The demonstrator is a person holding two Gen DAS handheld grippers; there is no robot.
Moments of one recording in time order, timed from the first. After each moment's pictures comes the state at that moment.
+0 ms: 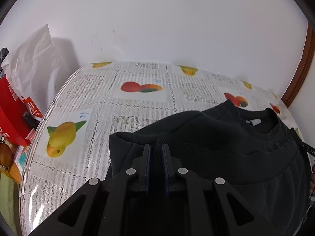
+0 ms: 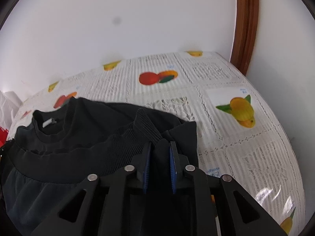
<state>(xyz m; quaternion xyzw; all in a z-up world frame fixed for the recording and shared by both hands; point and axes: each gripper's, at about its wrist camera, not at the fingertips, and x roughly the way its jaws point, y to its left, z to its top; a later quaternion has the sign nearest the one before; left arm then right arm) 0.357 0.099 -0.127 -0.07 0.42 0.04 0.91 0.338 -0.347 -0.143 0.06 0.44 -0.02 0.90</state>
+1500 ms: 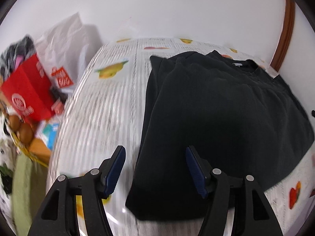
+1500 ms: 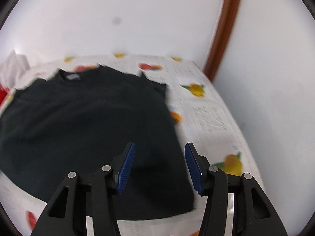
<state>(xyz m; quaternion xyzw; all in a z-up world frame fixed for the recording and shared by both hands) 0.184 0.130 -0.130 -0.03 0.45 0.02 0.89 0.153 -0.316 -0.087 -0.04 0.40 -0.05 0.91</state>
